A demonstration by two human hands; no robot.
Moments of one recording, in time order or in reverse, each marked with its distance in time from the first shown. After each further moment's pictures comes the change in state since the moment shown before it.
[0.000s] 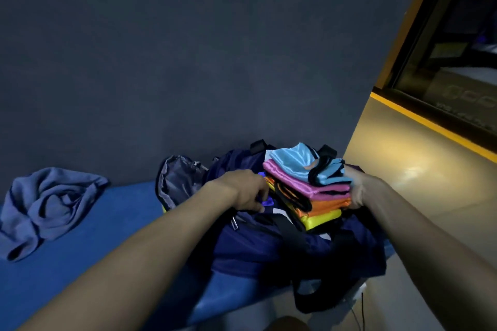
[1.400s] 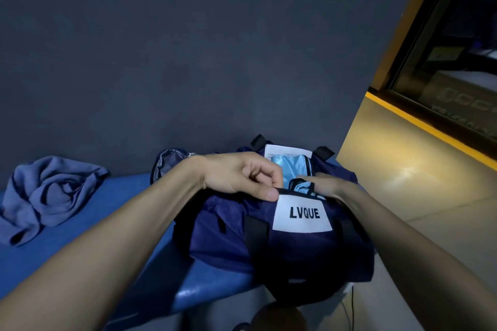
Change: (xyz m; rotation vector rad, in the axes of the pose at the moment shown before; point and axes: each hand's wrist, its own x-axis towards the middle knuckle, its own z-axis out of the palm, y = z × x) left_hand -0.061 0.007 -0.045 -0.900 -0.192 0.500; right_hand 0.011 0.015 0.025 -0.667 0.065 -0.222
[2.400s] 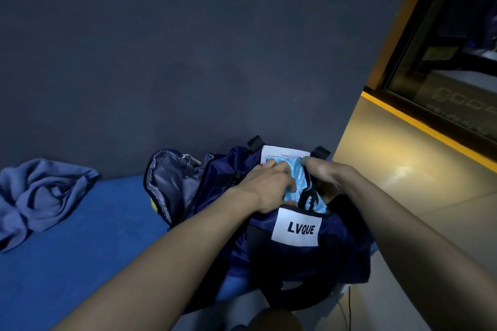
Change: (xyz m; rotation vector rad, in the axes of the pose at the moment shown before) left_hand 0.086 -0.032 0.044 0.852 0.312 -0.306; right_hand 0.021 -0.011 -0.023 0.105 0.037 0.169
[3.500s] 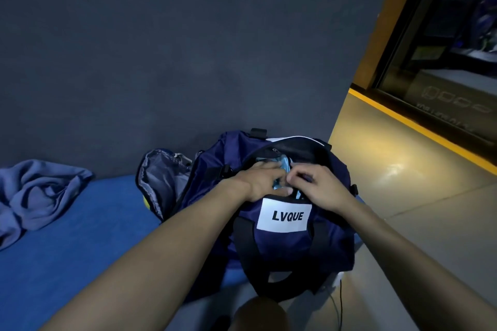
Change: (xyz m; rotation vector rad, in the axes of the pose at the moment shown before) left_hand 0.016 -0.010 0.009 -0.210 -0.095 -0.058; right_hand -0.053 0.051 0.013 -0.147 0.227 -0.995
